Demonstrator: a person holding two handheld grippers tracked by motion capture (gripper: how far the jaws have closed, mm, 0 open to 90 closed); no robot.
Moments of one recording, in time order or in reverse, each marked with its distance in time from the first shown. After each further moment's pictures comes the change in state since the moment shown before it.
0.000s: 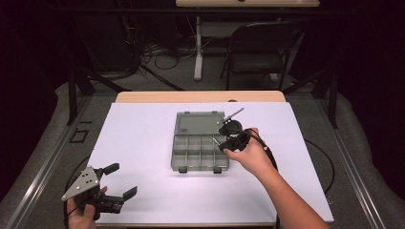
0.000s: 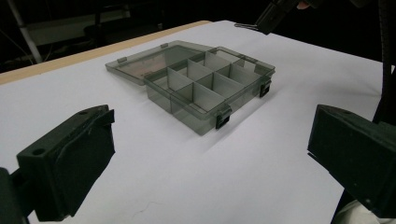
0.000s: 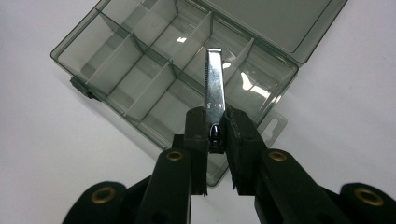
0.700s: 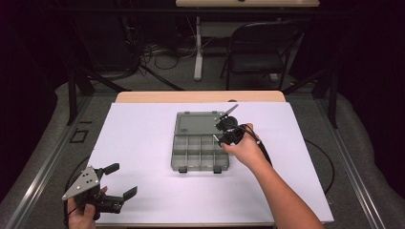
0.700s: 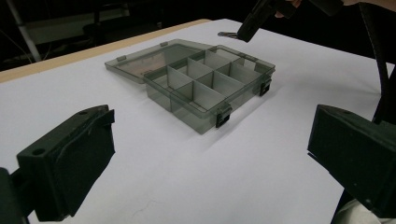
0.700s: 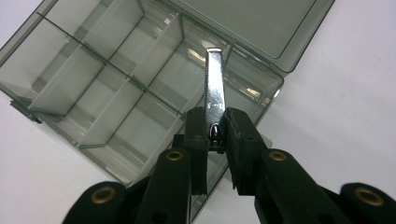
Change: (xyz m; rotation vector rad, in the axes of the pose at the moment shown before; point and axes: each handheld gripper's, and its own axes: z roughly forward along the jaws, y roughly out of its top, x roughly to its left) left arm 0.001 -0.001 0.000 0.008 0.001 0.000; right arm -0.015 0.016 0.032 0.070 -0.055 0.028
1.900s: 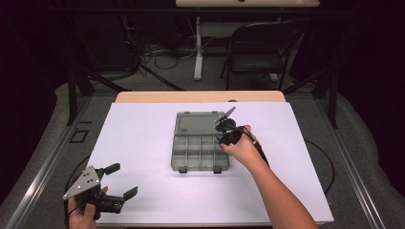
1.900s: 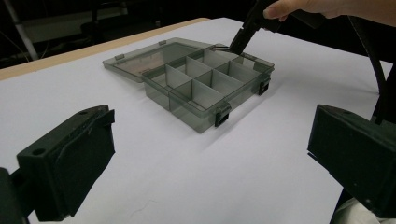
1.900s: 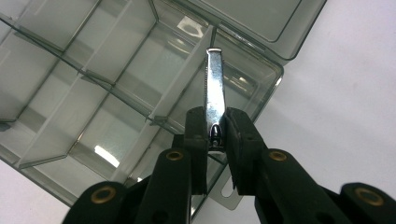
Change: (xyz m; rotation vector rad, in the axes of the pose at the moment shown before) left arm 0.001 -0.001 0.002 0.001 -0.012 -0.005; right arm -0.010 0.000 0.033 0.059 -0.025 0.024
